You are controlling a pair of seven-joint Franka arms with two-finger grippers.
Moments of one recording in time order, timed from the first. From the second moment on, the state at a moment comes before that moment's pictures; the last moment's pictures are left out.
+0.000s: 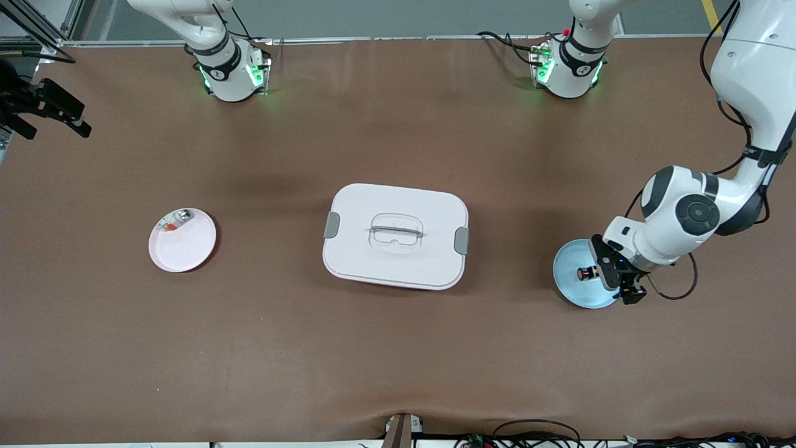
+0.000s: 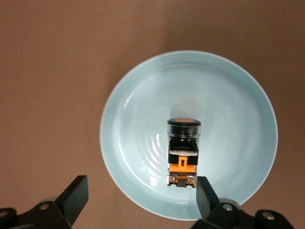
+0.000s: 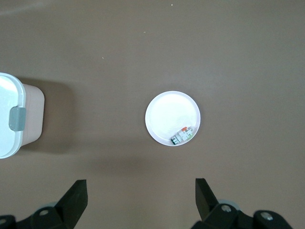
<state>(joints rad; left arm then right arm) 0.53 0.58 -0.61 -1.88 0.51 2.43 1.02 -0.02 -0.22 -0.04 -1.75 0.04 1.60 -0.05</state>
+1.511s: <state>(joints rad) 0.53 0.27 -0.68 -1.50 0.17 1.78 0.03 -0.02 -0.20 -0.03 -1.73 0.04 1.54 -0.05</state>
